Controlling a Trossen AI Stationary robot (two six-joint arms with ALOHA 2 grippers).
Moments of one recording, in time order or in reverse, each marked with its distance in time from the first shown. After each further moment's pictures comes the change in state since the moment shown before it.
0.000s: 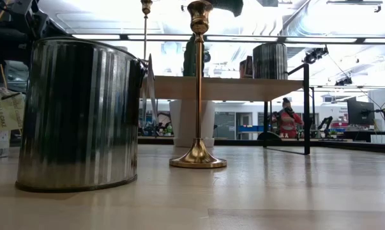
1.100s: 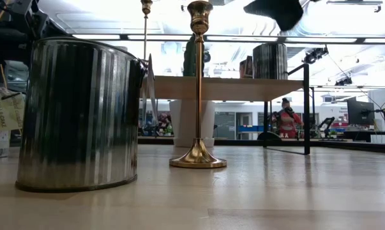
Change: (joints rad) left arm 0.000 0.000 0.000 0.004 0.001 0.000; right arm 0.472 -0.112 -0.400 0.157 0.284 0.229
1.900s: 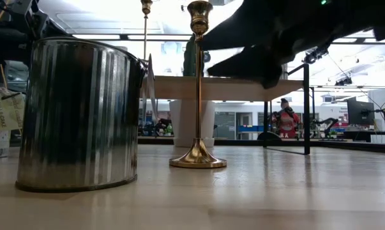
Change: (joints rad) left arm 0.000 0.000 0.000 0.000 0.000 0.000; right arm 0.024 0.504 0.002 0.525 0.191 0.182
